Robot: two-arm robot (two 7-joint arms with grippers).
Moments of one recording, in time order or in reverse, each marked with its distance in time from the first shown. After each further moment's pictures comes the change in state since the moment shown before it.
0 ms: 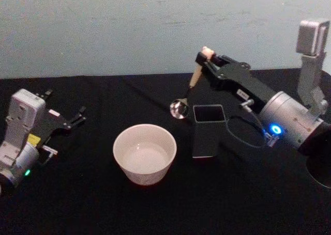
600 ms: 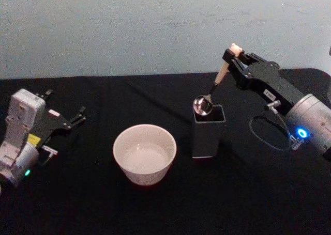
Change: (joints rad) left arm 0.000 0.000 0.000 0.000 0.000 0.000 0.000; right arm -0.079 0.062 0.068 -0.071 0.018 -0.033 -0.038
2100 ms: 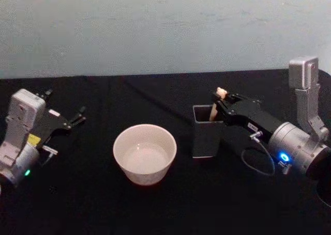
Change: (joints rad) left arm 0.000 0.000 0.000 0.000 0.000 0.000 0.000; right arm 0.019 -0.023 -0.061 0.165 -0.115 0.059 0.023
